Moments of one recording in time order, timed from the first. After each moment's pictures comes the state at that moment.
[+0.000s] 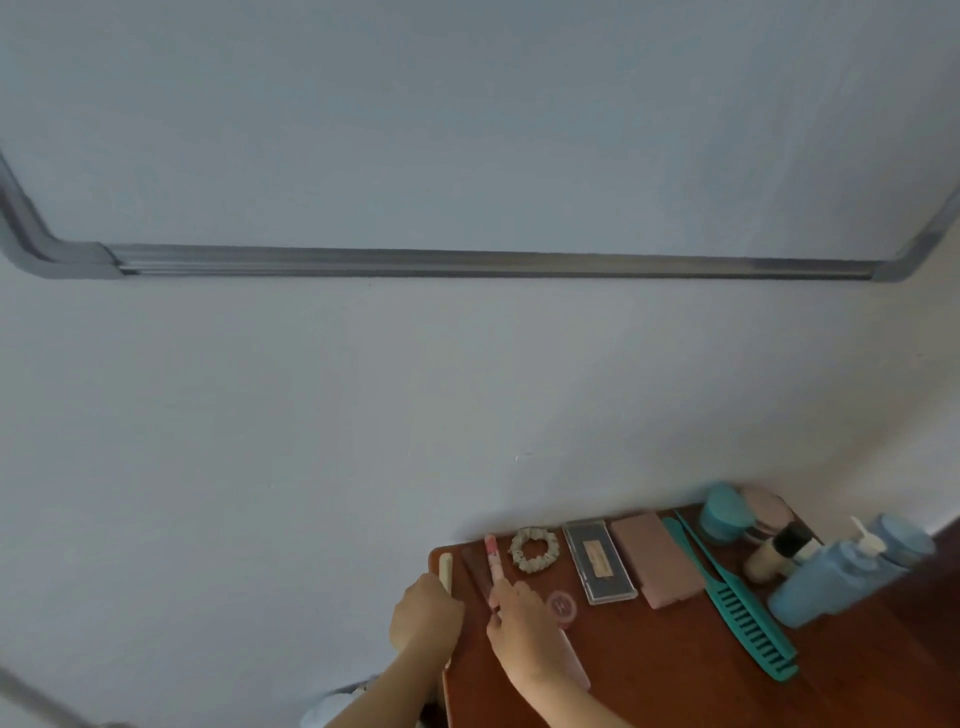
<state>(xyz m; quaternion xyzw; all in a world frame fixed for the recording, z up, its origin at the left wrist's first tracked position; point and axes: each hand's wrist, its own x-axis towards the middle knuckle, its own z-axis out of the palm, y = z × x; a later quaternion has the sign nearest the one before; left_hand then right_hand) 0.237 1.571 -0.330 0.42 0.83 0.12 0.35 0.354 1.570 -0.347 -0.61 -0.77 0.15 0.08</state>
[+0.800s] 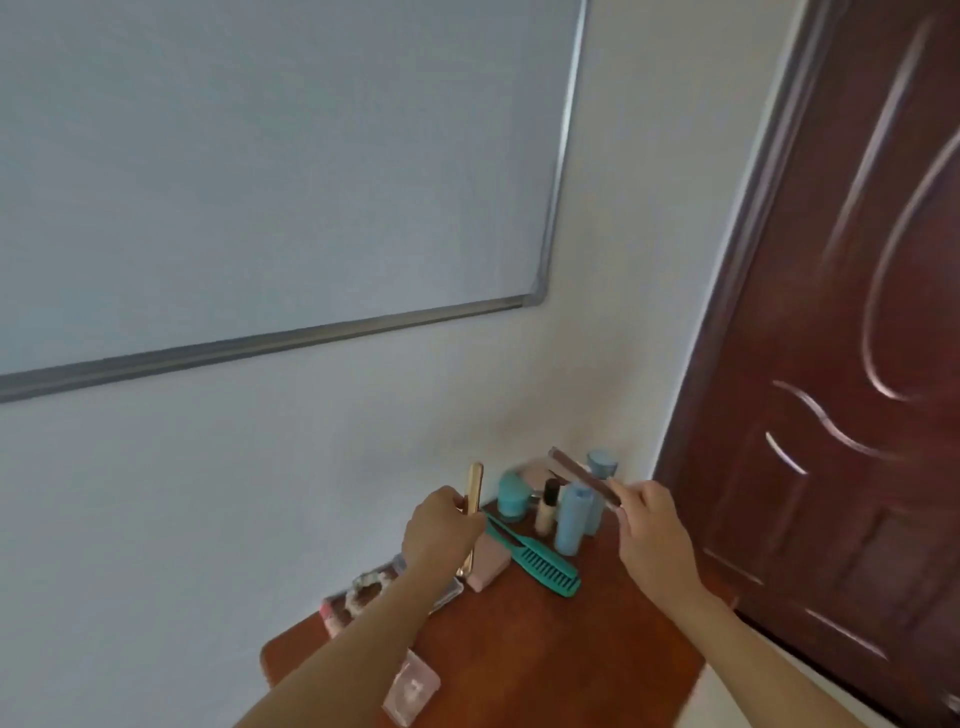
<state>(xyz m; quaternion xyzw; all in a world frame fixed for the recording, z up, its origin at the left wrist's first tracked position) 0.381 1.555 -0.168 0.67 0.59 0.28 0.34 0.591 1.474 -0.193 -0.70 -0.59 -0.27 0.29</state>
